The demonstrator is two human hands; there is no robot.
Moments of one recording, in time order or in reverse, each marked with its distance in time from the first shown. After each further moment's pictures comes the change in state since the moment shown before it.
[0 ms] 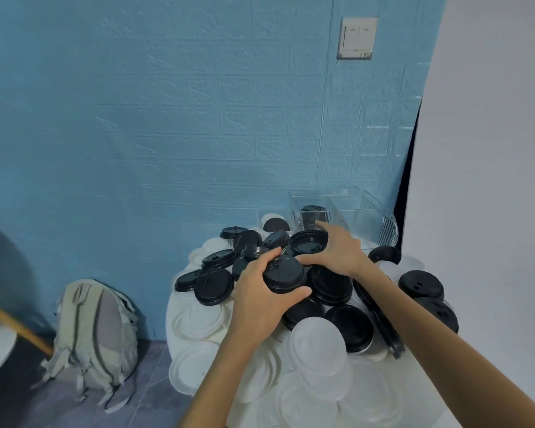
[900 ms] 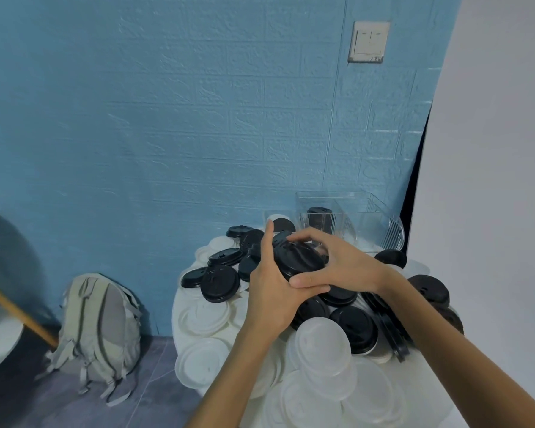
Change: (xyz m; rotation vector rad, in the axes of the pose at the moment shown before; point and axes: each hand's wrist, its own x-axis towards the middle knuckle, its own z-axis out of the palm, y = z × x) left_hand 0.002 0.024 0.002 -0.138 -0.002 0.046; right_hand -0.054 -0.037 -0.027 0.378 -0.316 -0.386
